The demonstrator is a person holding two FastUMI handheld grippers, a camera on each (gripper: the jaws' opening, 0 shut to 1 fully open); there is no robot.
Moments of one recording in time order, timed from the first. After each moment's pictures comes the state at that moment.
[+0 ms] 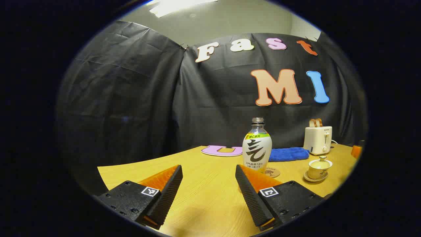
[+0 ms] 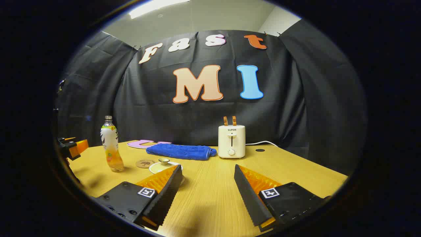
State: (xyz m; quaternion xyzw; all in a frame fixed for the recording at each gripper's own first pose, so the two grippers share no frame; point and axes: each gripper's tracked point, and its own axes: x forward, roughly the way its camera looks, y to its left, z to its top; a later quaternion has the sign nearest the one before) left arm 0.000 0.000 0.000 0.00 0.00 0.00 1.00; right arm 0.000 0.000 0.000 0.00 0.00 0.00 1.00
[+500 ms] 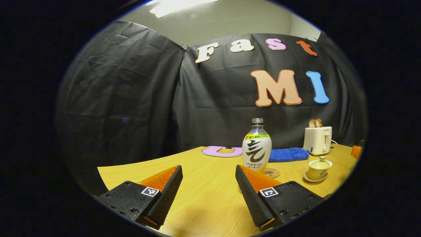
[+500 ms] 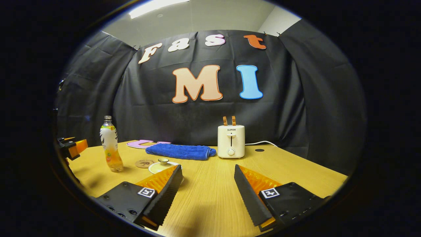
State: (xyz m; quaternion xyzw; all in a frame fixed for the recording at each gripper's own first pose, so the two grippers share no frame) left arm -0.001 -0.001 -0.004 0.00 0.00 0.00 1.00; right arm -0.001 0.000 0.001 0.00 0.00 0.00 1.00
